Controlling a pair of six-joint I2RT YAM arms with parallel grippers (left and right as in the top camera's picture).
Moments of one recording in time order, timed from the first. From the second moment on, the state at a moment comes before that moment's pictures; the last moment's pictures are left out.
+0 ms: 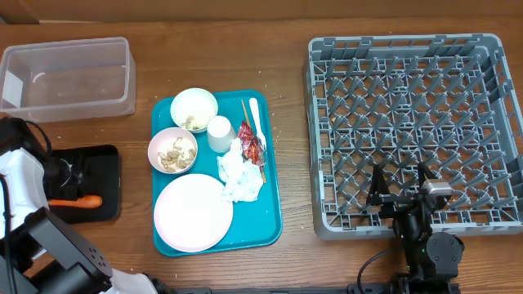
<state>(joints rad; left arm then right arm) 0.66 1.69 1.21 -0.98 0.18 -0.83 -0.03 0.01 0.02 -0.03 -0.12 0.15</state>
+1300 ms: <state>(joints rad) -0.15 1.57 1.22 -0.98 0.00 -0.33 -0.03 0.01 0.02 -0.03 -0.12 0.15</state>
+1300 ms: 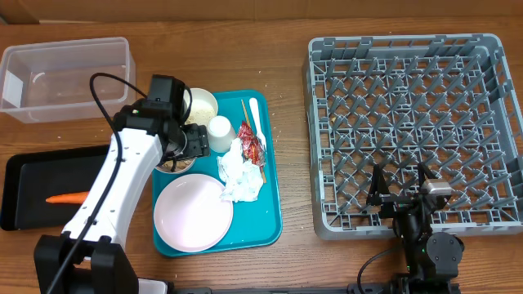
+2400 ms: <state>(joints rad) -0.23 1.86 1.22 -0.89 -0.15 -0.20 -0.03 0.01 0.02 -0.03 -0.12 0.15</state>
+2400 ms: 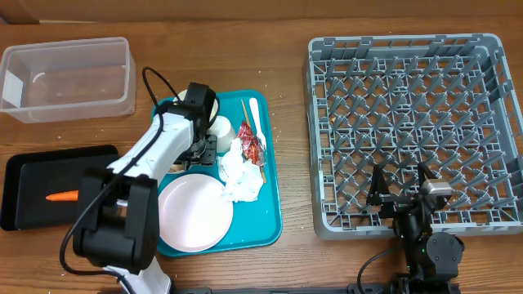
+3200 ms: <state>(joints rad) -0.24 1.86 1.28 -0.99 -0.20 -0.23 -0.03 0.01 0.02 -0.03 -0.12 0.15</state>
